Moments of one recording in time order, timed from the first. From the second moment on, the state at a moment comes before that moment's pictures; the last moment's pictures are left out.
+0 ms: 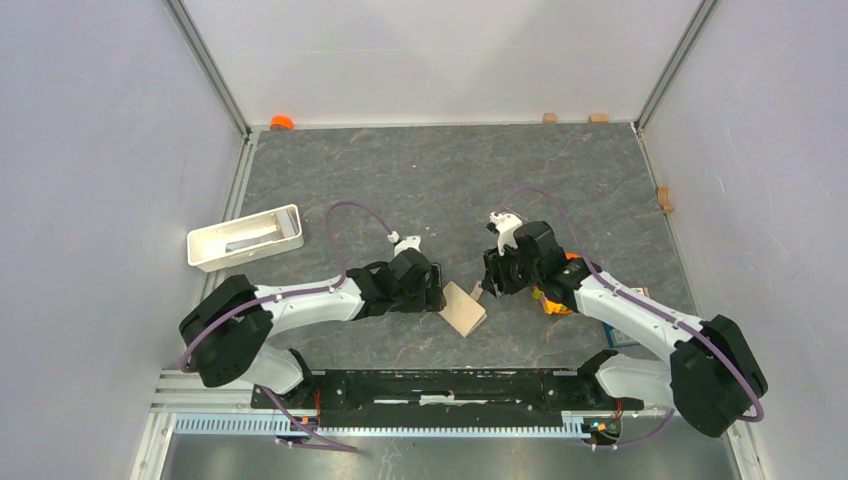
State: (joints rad) left arm -0.93 1.43 0.69 -0.19 -0.14 -0.84; right arm 0.61 1.18 0.62 -0.24 -0.16 0.16
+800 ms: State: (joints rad) left arm -0.93 1.58 0.79 -0.11 -0.15 -0.73; right arm 0.58 1.34 0.62 -0.14 -0.29 0.12
